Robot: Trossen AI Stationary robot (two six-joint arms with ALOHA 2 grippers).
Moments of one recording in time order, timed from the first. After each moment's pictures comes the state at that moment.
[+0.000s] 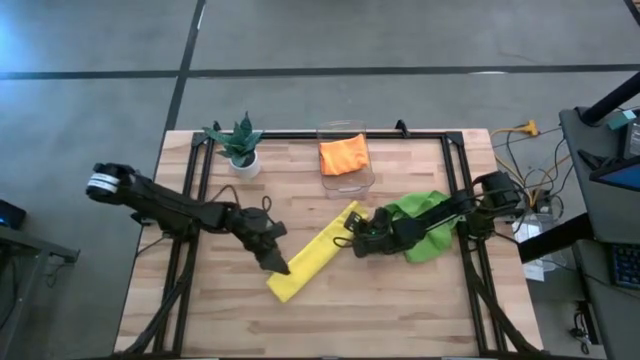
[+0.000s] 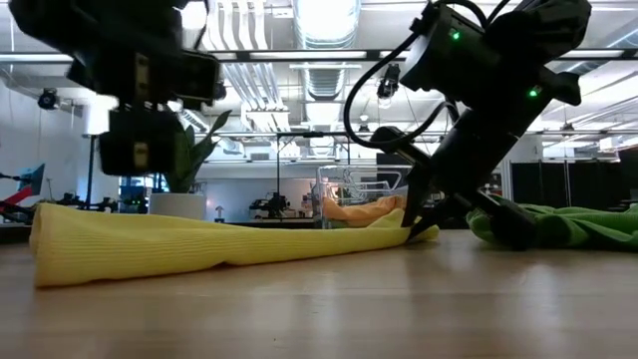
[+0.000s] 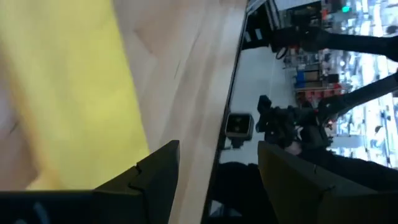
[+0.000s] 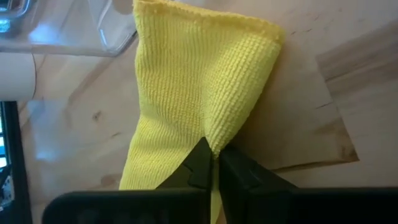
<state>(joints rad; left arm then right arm) -0.16 1.30 0.53 0.27 0.47 -1.09 0.20 1.86 0.81 -0.11 0.63 2.10</state>
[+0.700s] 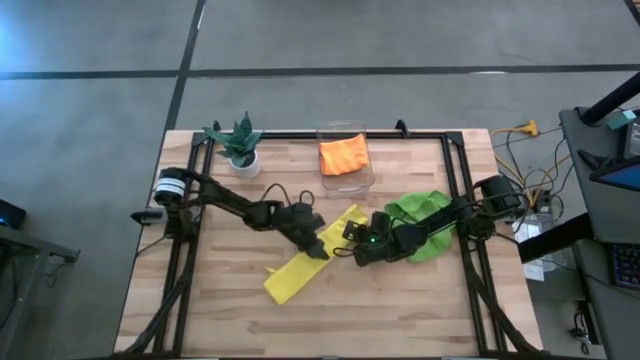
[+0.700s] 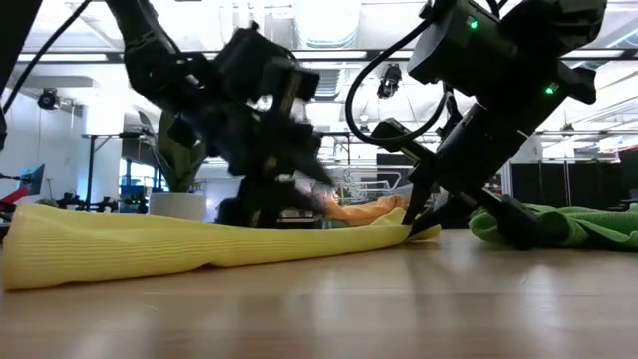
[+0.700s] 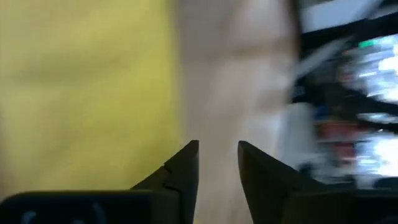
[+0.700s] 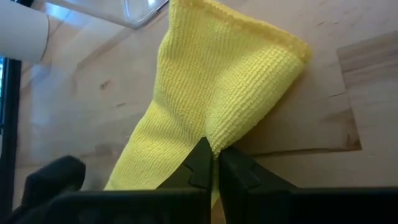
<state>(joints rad) -0.02 1.85 0.82 0.47 0.45 -1.03 0.29 1.86 0.83 -0.12 0.66 1.99</state>
